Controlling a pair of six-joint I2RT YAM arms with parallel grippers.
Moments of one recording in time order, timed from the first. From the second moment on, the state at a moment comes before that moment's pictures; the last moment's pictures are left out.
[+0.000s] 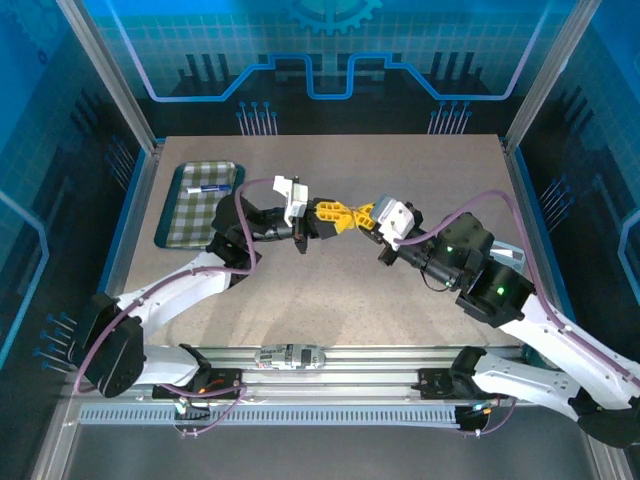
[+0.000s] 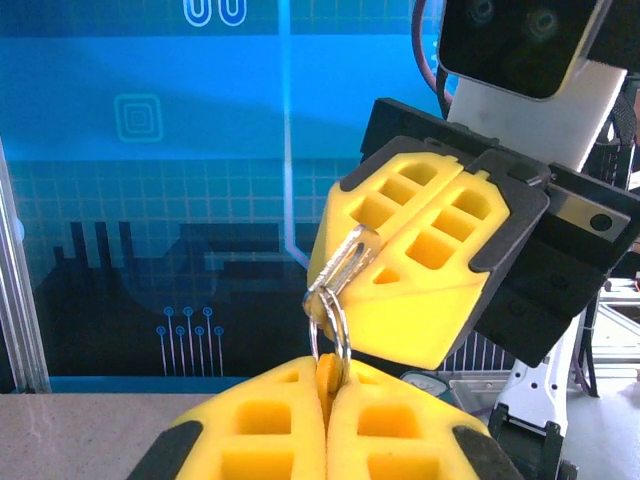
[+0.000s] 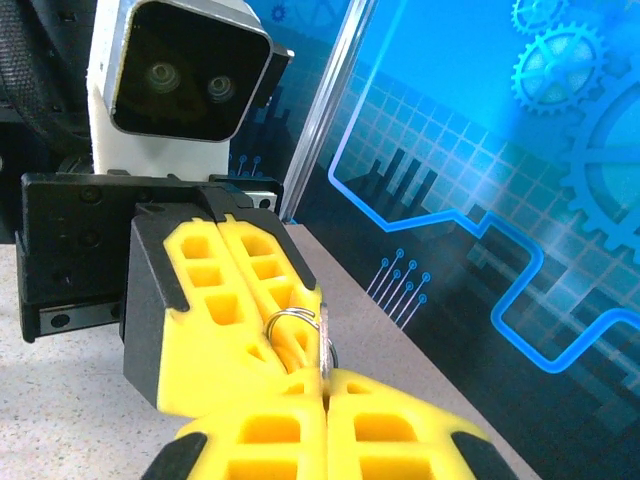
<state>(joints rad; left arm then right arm) -0.58 1.33 0.88 0.84 0.88 -0.28 0.86 0.87 1.05 -0.25 0.03 -0.39</state>
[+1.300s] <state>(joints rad) -0.56 1.27 0.95 0.54 0.86 -0.26 0.98 0.97 1.05 -0.15 0.29 -0.69</state>
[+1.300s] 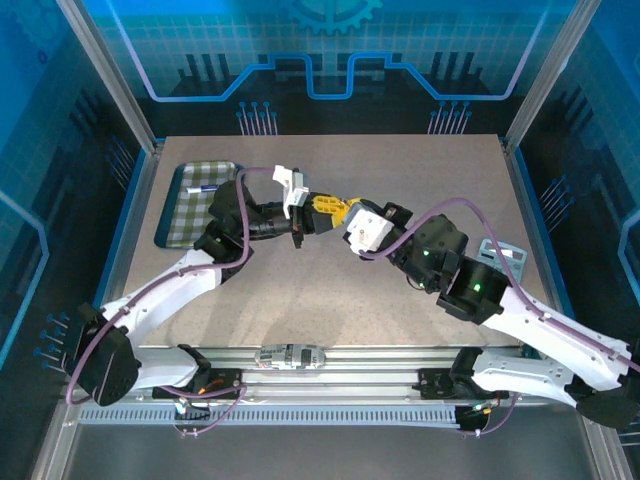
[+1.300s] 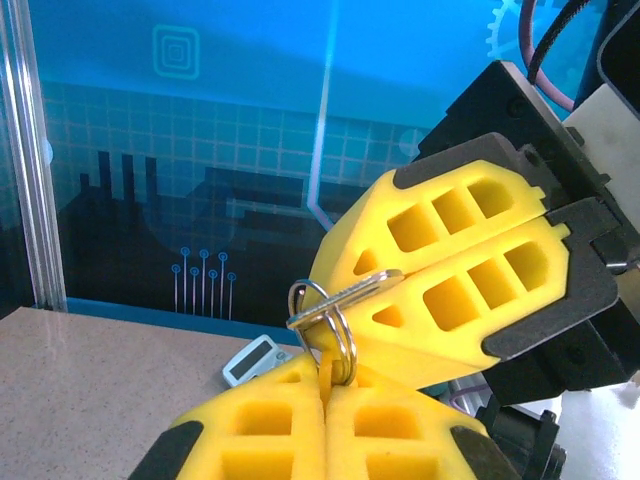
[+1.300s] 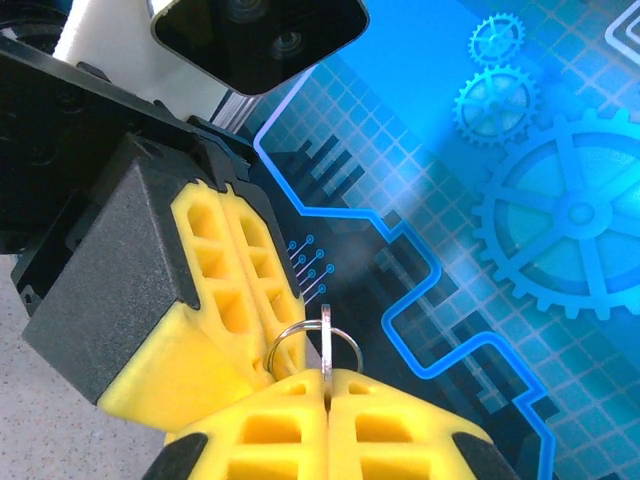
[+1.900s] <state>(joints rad) -0.54 1.28 0.94 0.69 0.90 -0.40 0.96 0.89 1.01 -0.15 0.15 -0.71</state>
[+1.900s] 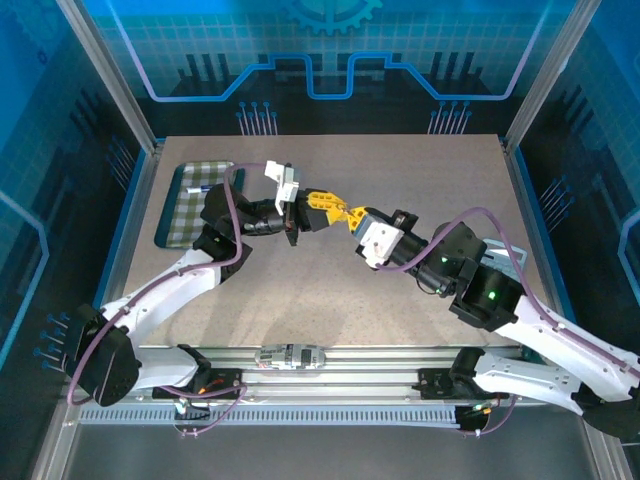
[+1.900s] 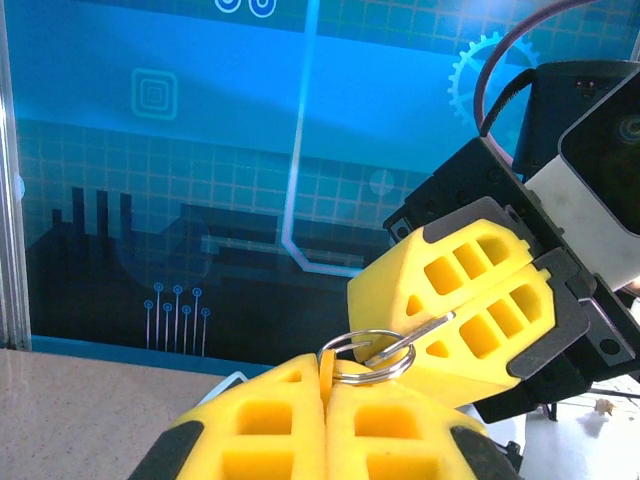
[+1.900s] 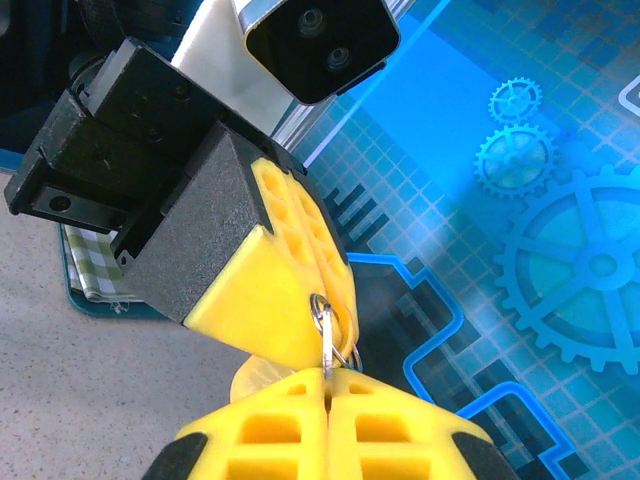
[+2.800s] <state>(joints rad) -0.53 1.33 0.94 0.81 0.89 -0.53 0.87 0.89 0.94 -0.03 0.12 -0.54</state>
